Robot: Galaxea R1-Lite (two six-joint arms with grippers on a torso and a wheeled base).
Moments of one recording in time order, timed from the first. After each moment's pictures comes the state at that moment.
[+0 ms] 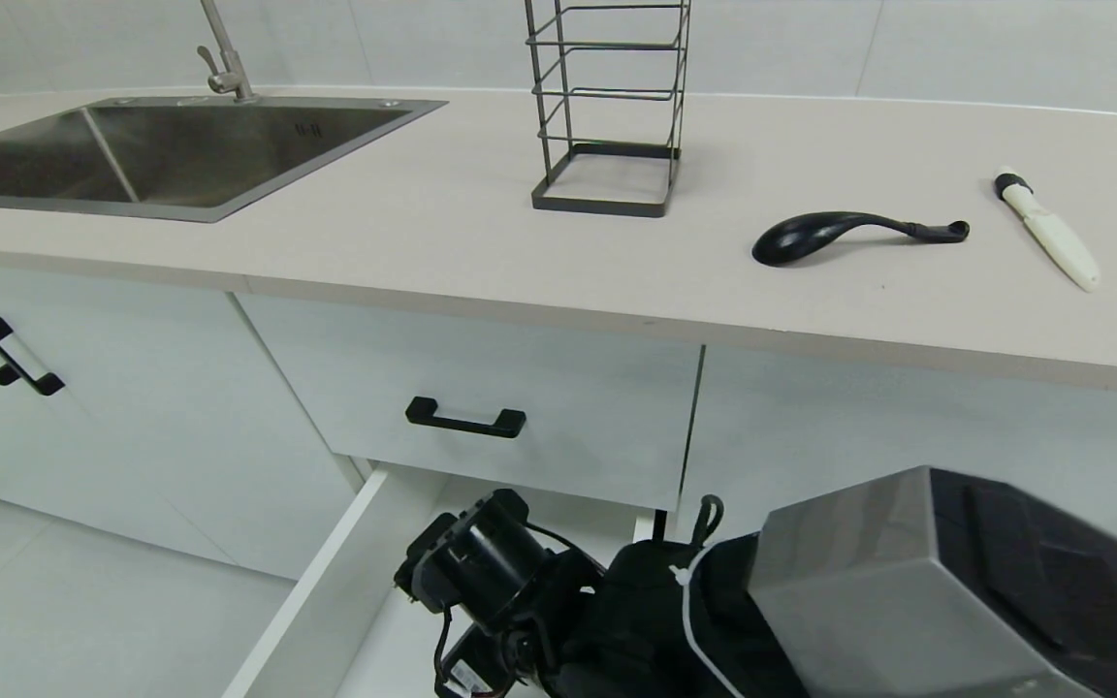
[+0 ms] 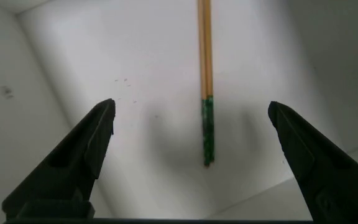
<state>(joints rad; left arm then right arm) 0.00 0.00 0.00 0.00 0.03 -0.04 1.10 2.36 -1.59 0.00 -0.25 -0.04</state>
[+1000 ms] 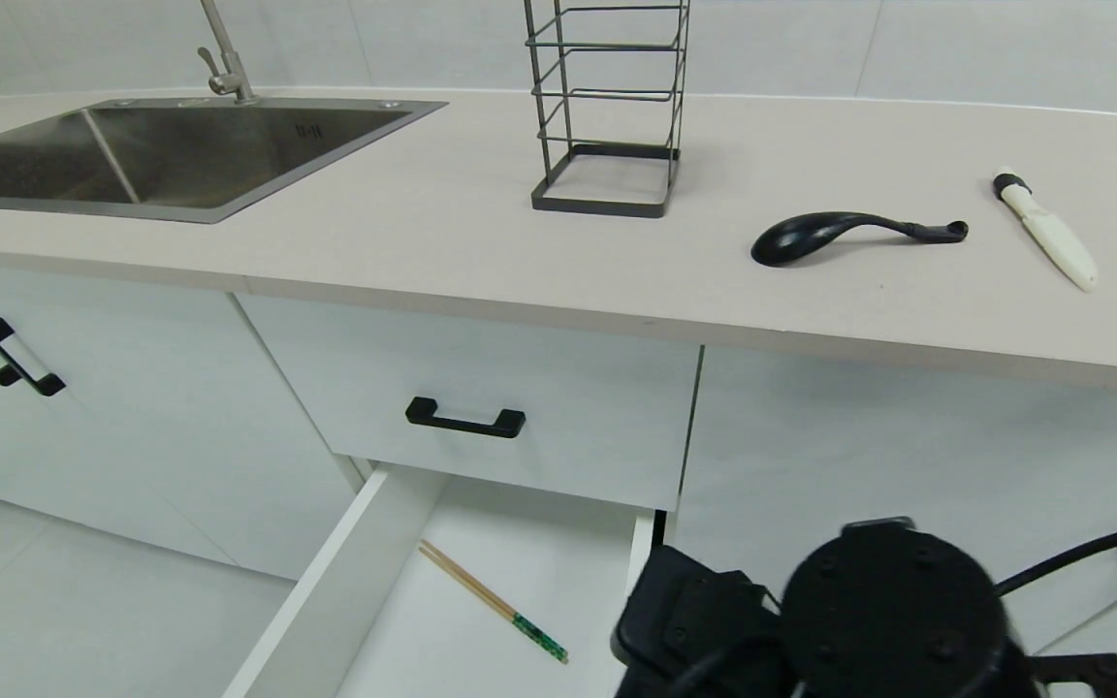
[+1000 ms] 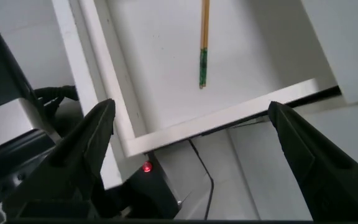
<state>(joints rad) 0.00 0.00 0.00 0.00 0.03 -0.04 1.18 1.63 -0.77 -0.32 -0.25 -0.12</state>
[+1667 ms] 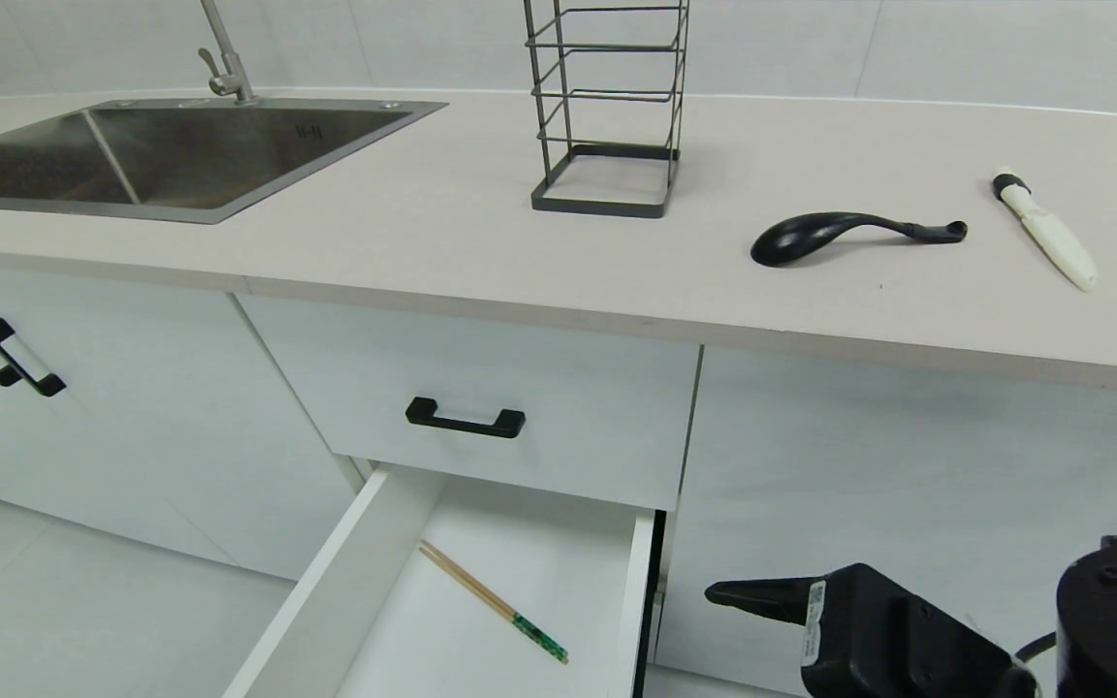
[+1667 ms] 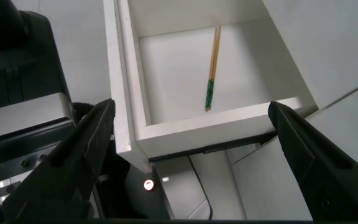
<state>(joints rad) 0.00 0.00 0.00 0.00 0.03 -0.04 1.09 1.48 -0.46 -0.68 -0.03 -0.16</state>
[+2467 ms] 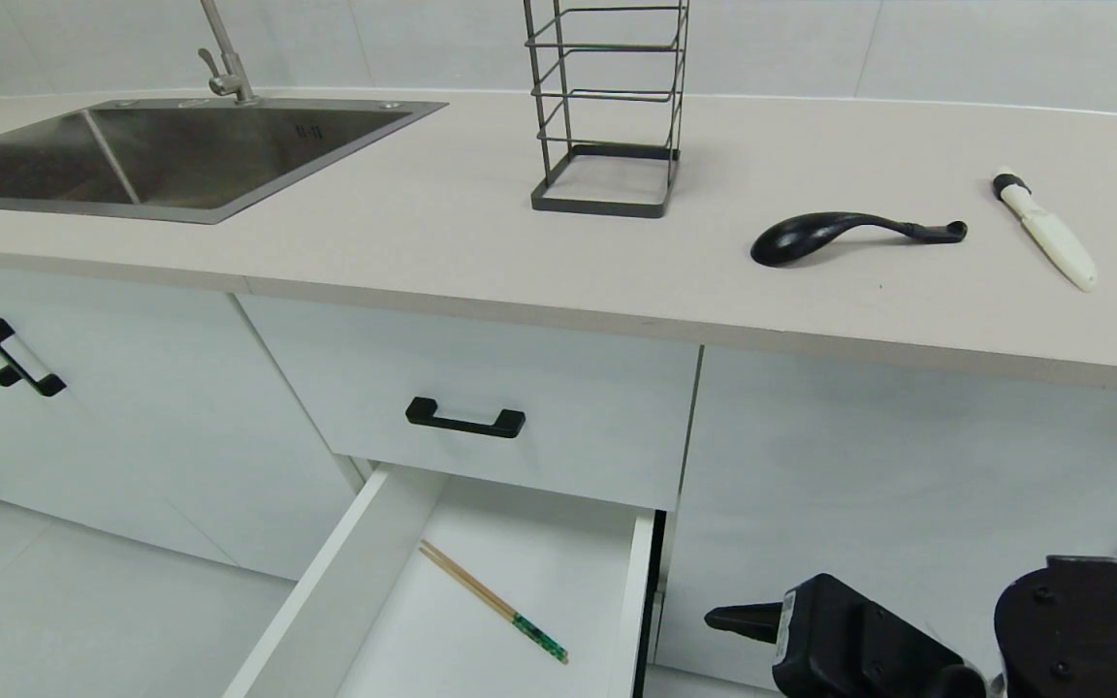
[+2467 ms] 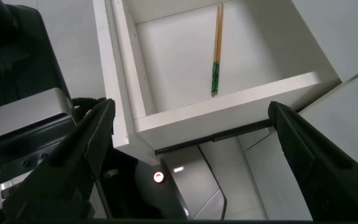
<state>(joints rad) 0.00 0.00 0.00 0.00 0.03 -0.04 1.08 1.53 -0.44 -0.68 -0.03 -0.11</state>
